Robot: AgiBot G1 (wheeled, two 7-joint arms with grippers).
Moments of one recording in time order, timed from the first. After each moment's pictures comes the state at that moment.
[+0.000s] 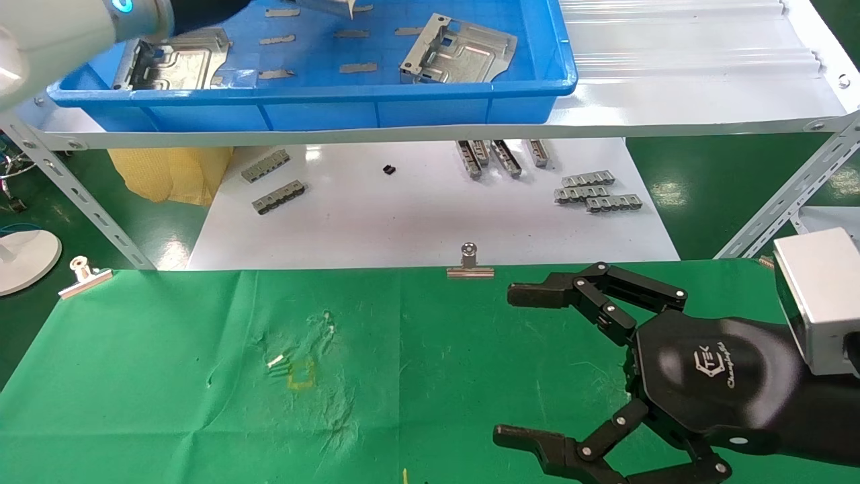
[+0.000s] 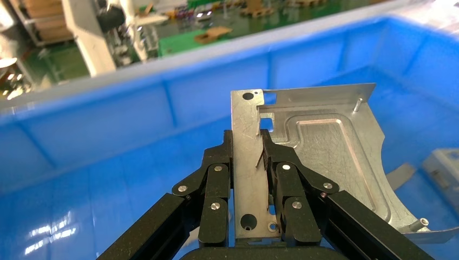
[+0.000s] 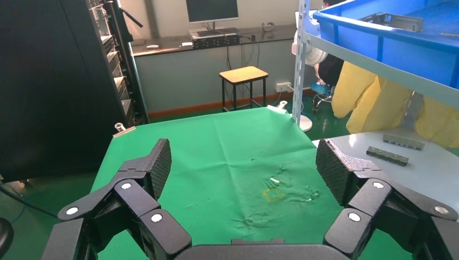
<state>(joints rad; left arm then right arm) -2.02 1.30 0.47 -0.08 1.29 0.71 -0.05 1.09 -0.58 -0.36 1.26 -0.67 -1.47 0.14</state>
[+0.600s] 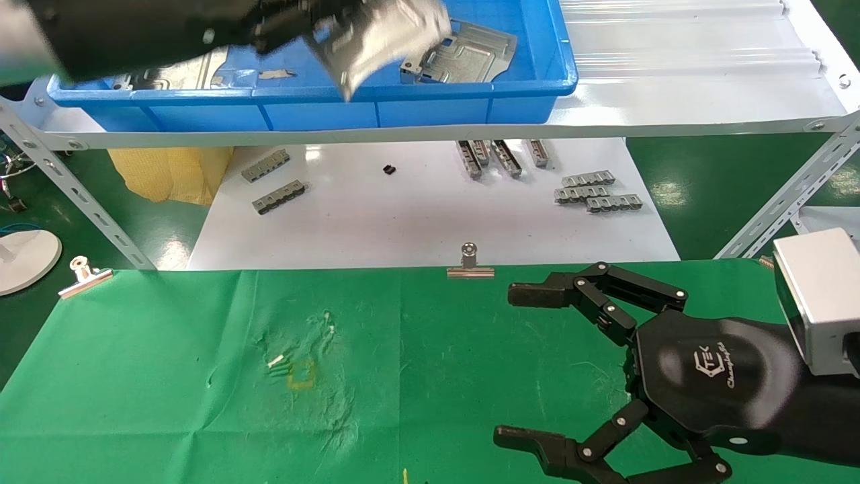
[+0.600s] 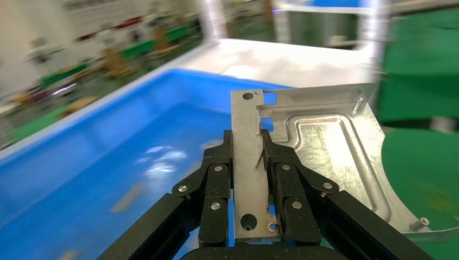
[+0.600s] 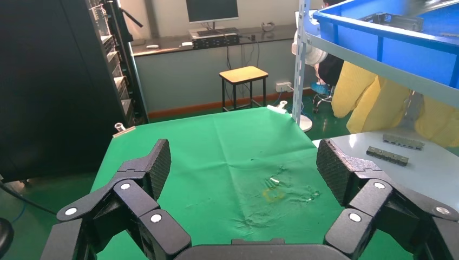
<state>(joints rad) -1.96 1.09 0.42 -0.18 1.18 1.39 0.21 1.09 -0.58 -0.36 1.26 -0.67 -1.47 0.14</state>
